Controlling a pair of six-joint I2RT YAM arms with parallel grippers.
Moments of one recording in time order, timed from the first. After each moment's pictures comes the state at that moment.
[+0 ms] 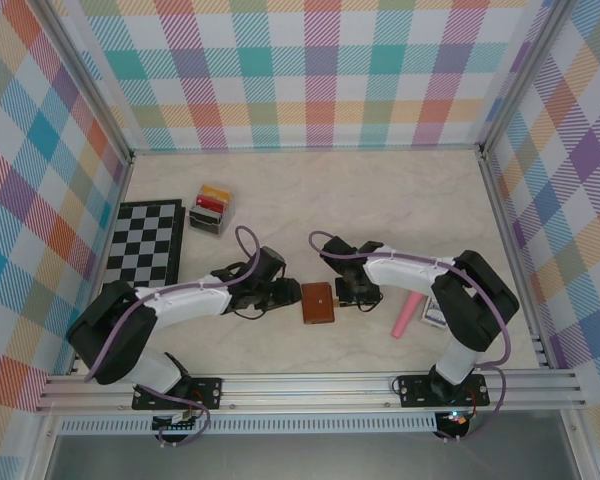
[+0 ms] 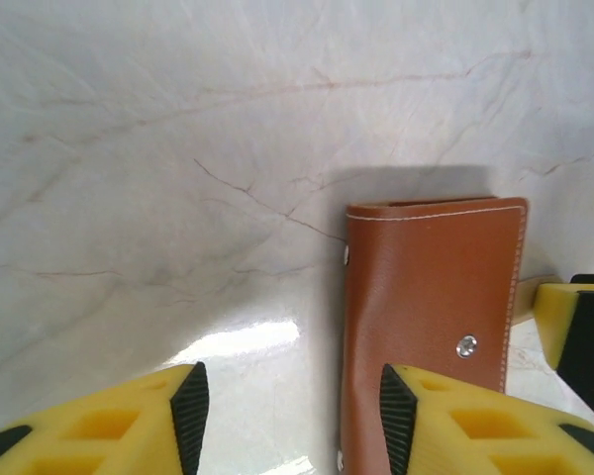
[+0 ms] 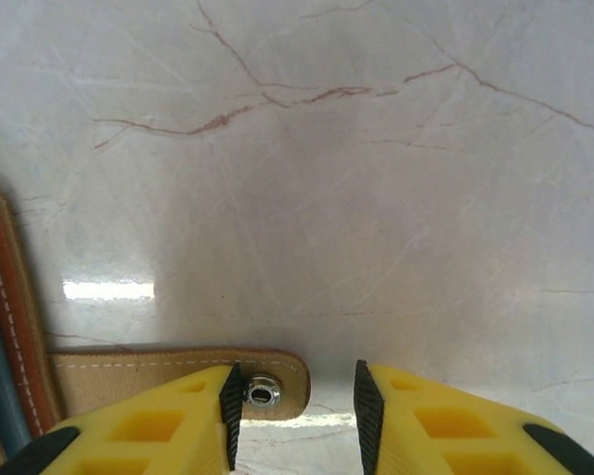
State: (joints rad) left arm -0.77 1.45 0.69 -0.22 0.12 -0.94; right arm 0.77 1.69 0.98 -0.79 0.11 0.71
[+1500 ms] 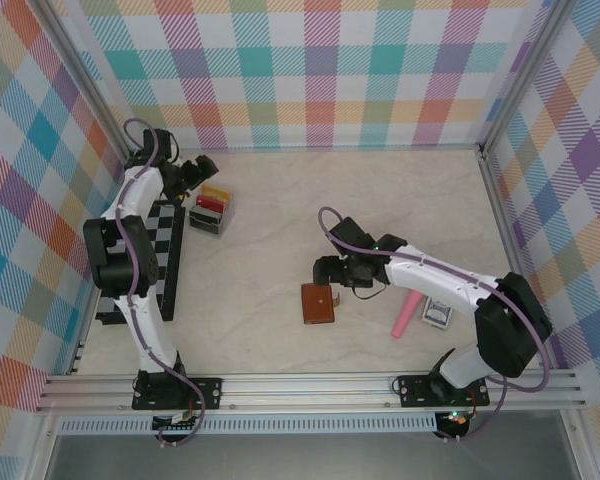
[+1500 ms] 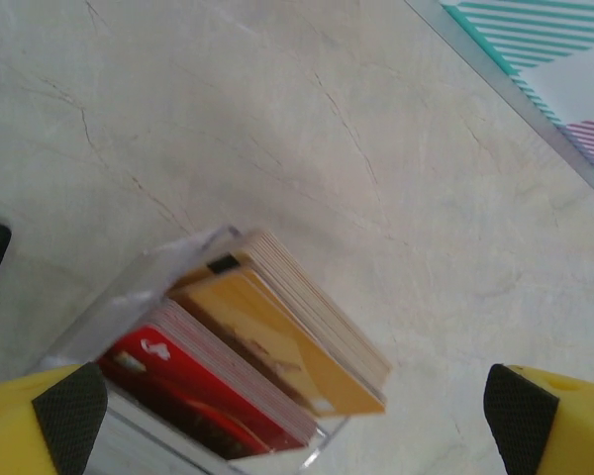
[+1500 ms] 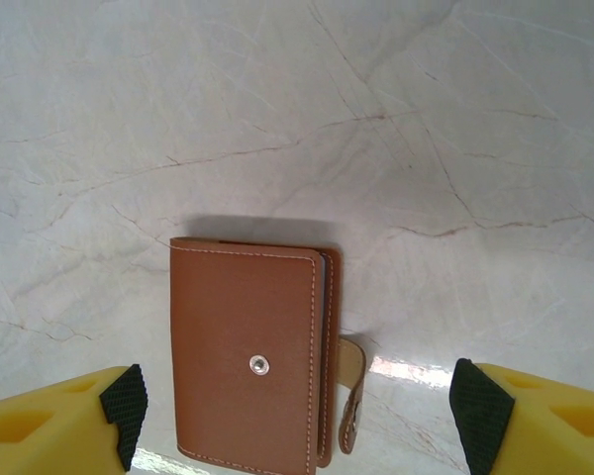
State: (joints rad) left arm 0.10 2.06 1.75 -0.68 0.32 -0.53; right arm 0.77 1.49 1.03 -0.66 -0.02 0.71
